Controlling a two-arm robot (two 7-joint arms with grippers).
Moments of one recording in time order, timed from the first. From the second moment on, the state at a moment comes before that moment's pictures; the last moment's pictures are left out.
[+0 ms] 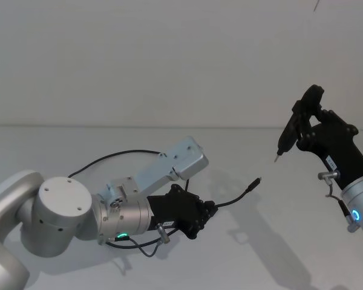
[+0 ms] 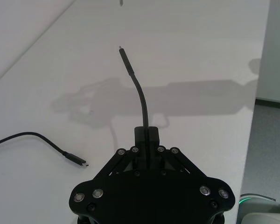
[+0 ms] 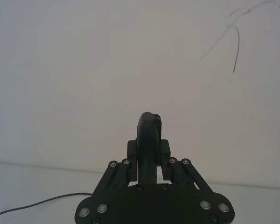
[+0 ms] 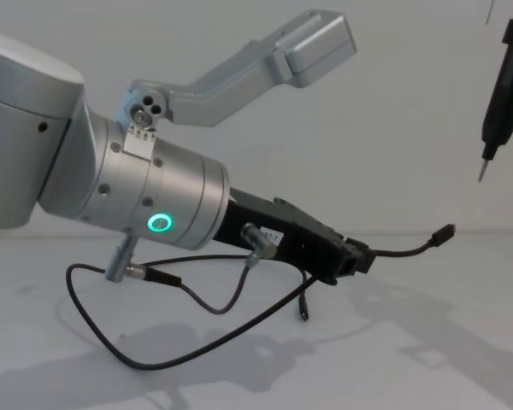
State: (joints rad) left arm -0.60 0.39 0.73 -1.58 -0.27 0.46 -0.57; right arm 0.14 0.28 -0.13 -1.79 0.41 0.06 0.14
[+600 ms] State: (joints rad) left arm -0.59 0.41 0.72 -1.61 -0.28 0.45 -0.57; right arm 0.16 0.27 -0.13 -1.76 0.47 0.13 0.15
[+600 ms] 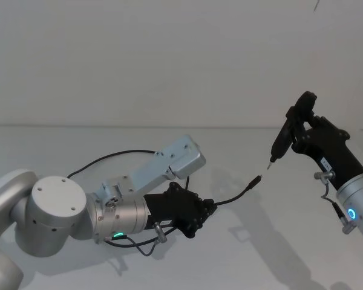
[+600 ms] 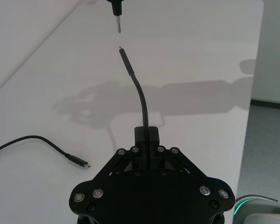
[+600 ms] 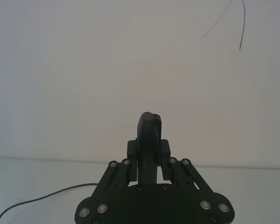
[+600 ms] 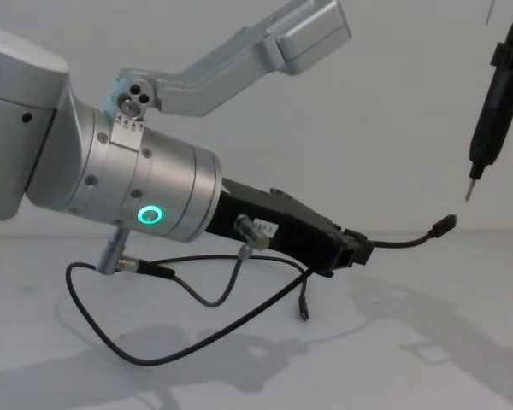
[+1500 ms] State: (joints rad) left arm -0.59 0.42 0.71 -1.62 -0.28 0.44 -0.58; right arm 0.17 0.28 -0.15 -1.74 0.51 0.15 0.15
